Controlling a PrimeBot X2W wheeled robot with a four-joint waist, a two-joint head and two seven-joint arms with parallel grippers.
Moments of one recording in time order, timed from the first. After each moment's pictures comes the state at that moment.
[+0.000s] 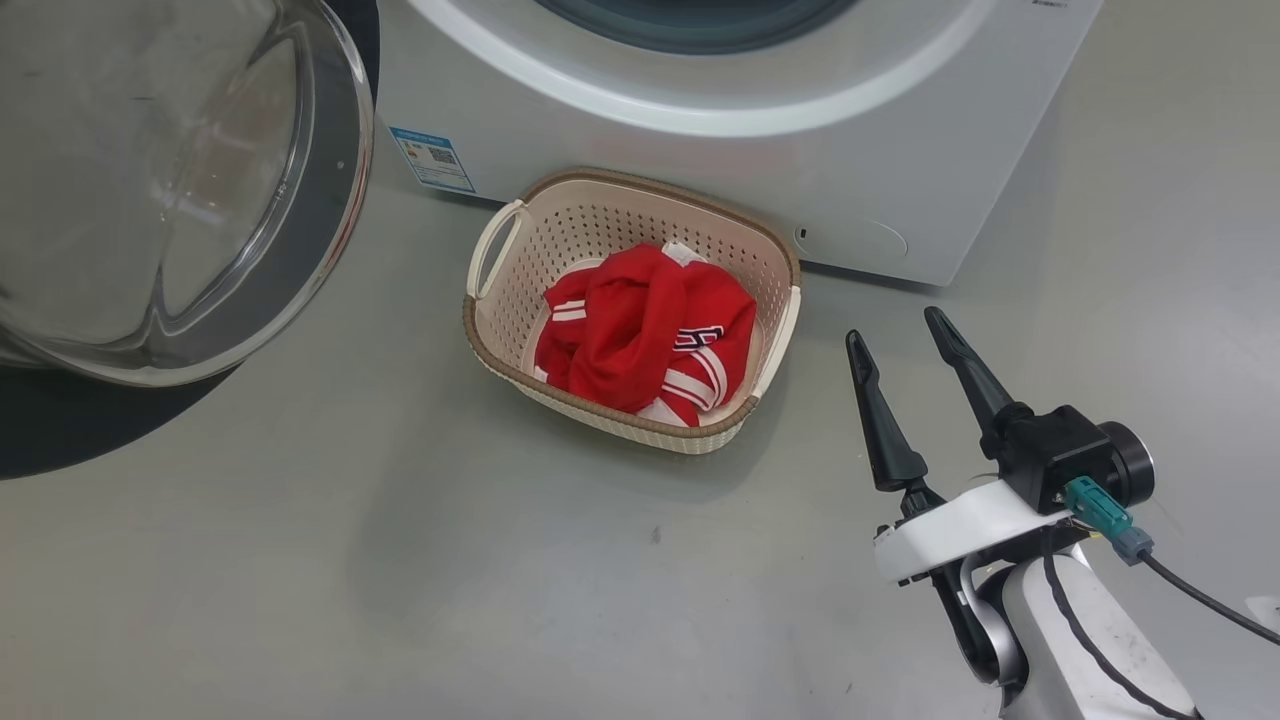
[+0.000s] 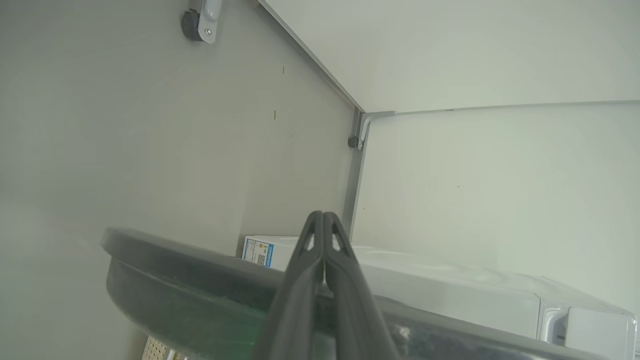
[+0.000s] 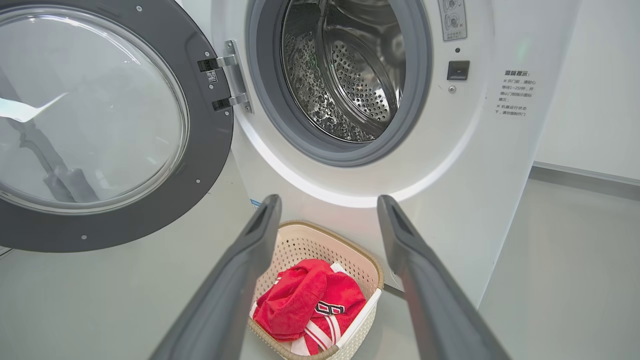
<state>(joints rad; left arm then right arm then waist) -0.97 0.51 0.86 1.12 -1.03 0.13 0.53 -0.19 -0.11 0.35 0.11 0.28 0.08 -0.21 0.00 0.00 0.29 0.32</state>
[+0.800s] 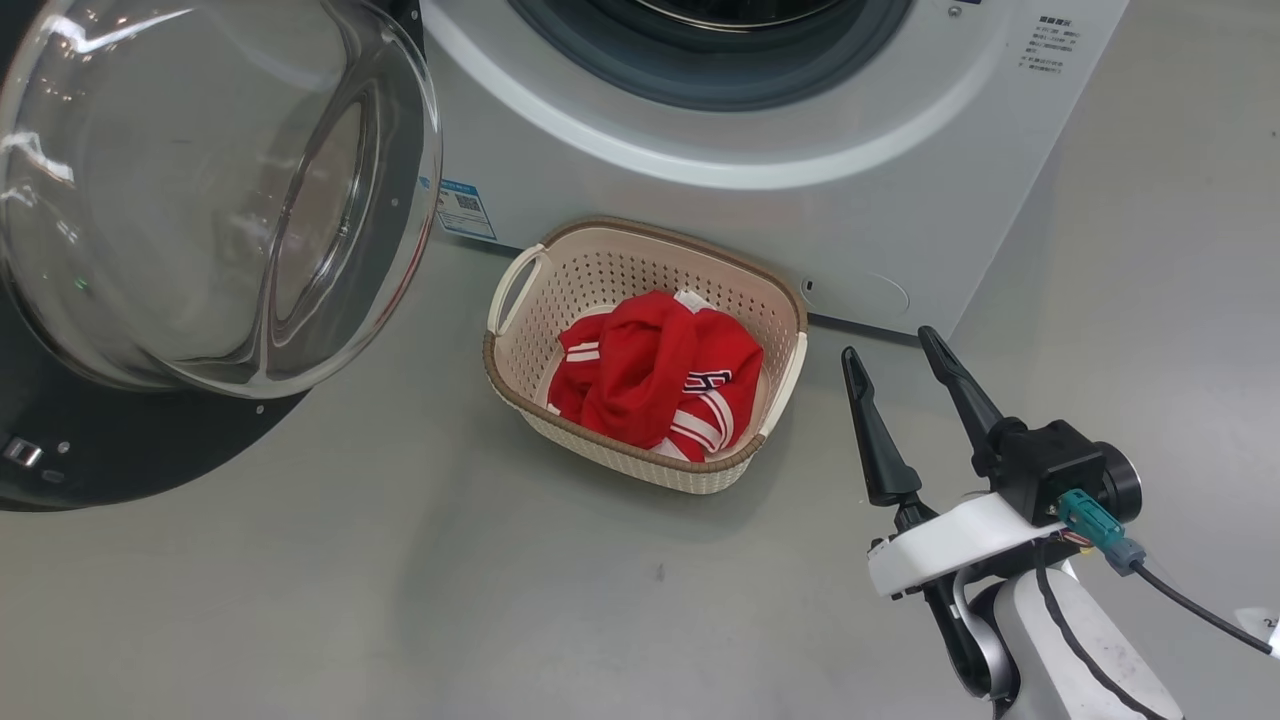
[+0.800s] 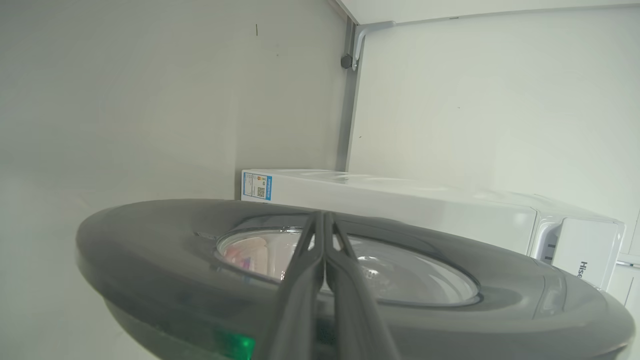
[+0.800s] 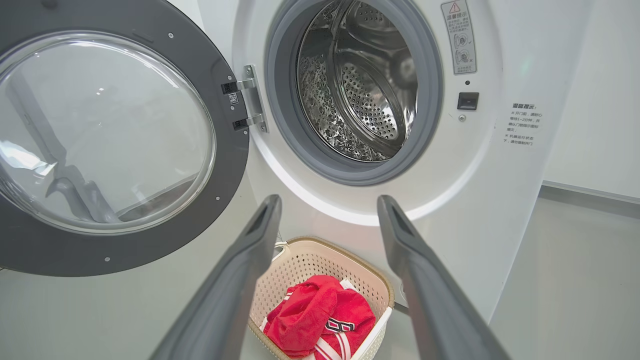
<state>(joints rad) -0.94 0.47 0.79 1.18 -1.03 0.04 0.74 -0.18 -0.09 0.35 0.14 0.30 0.07 -0.23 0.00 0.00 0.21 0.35</state>
